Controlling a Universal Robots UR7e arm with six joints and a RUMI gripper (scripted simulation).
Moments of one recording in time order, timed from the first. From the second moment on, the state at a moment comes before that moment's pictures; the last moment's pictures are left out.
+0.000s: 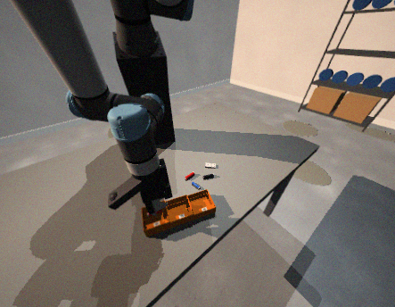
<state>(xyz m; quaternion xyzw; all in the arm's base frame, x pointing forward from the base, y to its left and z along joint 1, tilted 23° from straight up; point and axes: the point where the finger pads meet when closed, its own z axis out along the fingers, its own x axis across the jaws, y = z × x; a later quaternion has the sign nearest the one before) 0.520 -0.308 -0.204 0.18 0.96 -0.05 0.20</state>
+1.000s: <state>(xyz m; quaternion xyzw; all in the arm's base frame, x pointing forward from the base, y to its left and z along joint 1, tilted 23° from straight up) 0.528 -0.311 -0.224 0.18 0.96 -0.05 0.20</state>
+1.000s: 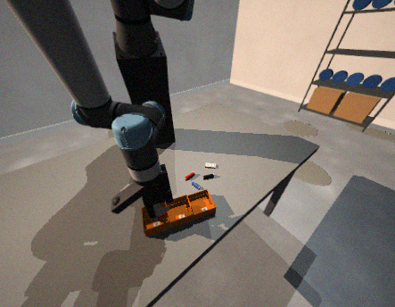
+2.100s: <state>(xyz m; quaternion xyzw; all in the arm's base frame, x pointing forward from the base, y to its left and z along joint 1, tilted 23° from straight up) 0.521 -0.308 -0.205 0.18 0.96 -0.05 0.20</state>
